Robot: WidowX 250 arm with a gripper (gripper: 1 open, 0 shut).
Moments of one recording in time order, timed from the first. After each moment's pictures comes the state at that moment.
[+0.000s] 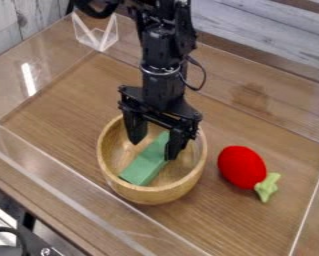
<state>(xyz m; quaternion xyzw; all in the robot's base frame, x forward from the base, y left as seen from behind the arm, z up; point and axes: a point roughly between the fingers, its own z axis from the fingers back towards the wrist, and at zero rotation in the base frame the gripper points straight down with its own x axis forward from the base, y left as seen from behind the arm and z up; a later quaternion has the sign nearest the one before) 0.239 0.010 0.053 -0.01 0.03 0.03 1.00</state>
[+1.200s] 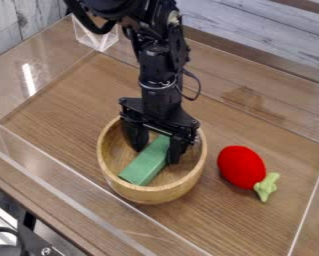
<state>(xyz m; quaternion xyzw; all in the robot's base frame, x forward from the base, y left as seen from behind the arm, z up) 0.249 0.015 0.029 -0.02 0.00 0.05 1.00</state>
